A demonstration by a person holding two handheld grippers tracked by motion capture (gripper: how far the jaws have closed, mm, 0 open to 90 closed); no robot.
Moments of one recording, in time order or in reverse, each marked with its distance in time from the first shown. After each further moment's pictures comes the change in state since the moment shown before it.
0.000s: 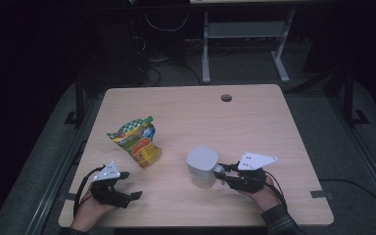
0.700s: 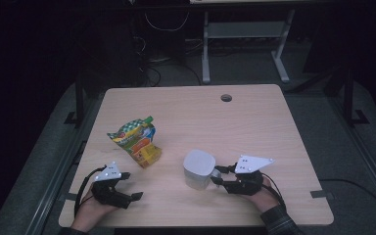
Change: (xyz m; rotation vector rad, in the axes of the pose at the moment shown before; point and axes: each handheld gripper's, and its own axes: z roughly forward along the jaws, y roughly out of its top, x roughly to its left) left arm -0.001 0.000 0.001 0.006 -0.006 -0.002; right arm 0.002 -0.004 0.006 0.016 0.033 -0.020
